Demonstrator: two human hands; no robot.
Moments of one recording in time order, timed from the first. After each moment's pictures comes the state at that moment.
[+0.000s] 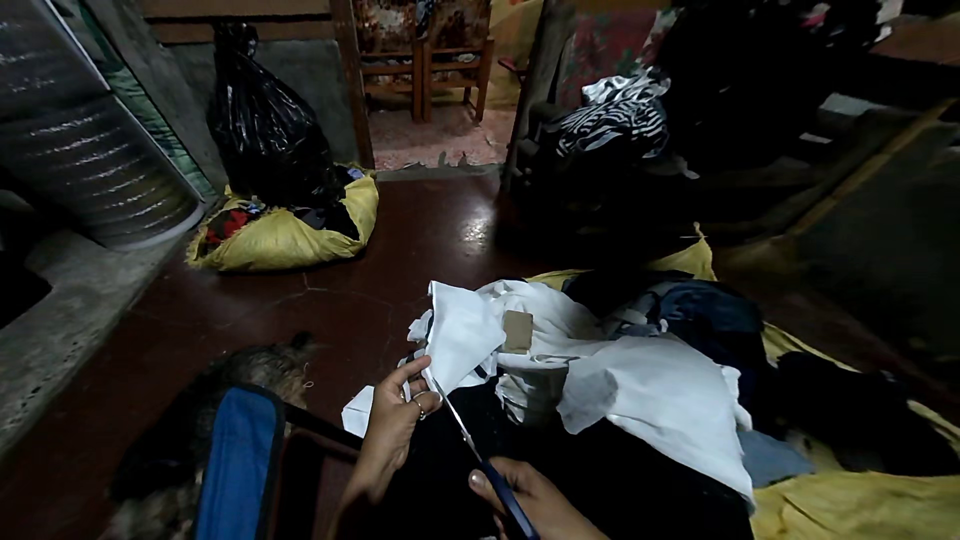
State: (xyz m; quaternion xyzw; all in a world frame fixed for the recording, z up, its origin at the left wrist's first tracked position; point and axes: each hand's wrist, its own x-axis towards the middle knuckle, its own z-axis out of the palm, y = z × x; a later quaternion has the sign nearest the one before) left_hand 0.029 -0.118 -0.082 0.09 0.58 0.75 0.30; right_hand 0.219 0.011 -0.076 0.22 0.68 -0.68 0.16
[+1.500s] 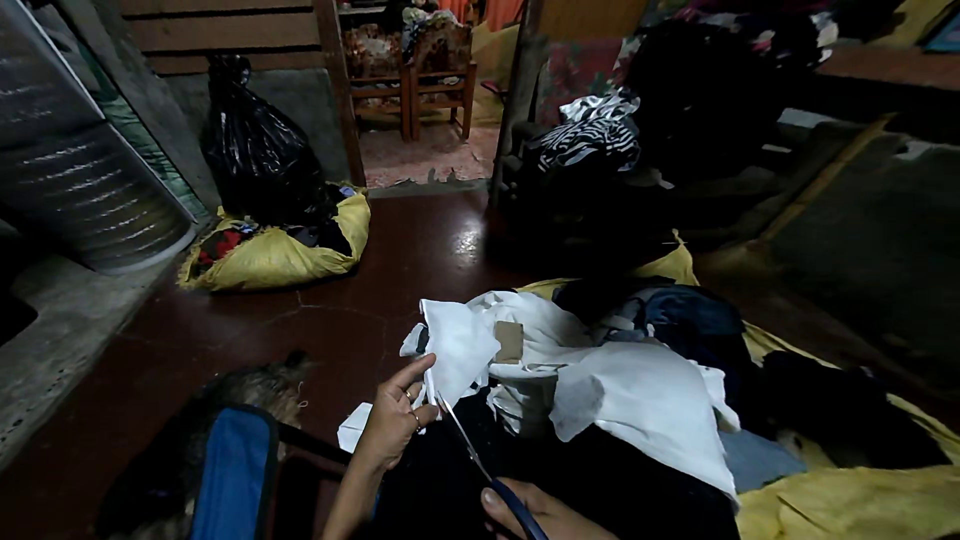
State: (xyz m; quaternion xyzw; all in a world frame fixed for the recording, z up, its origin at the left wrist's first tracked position) left_hand 0.015 -0.113 -0.077 0.26 0.54 0.74 0.32; right_hand 0.233 0.019 -0.053 0.18 0.65 -0.71 0.19
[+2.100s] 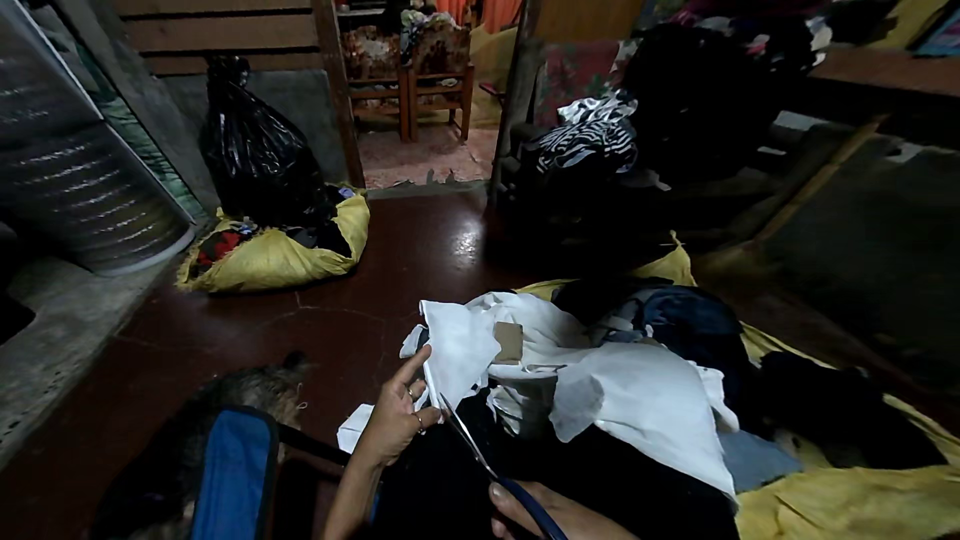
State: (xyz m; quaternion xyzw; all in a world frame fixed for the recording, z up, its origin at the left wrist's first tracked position) left_hand 0.008 -0.110 -0.081 0.30 0.52 0.72 0.34; right_hand 0.235 0.030 -0.043 0.17 0.63 -0.72 0.23
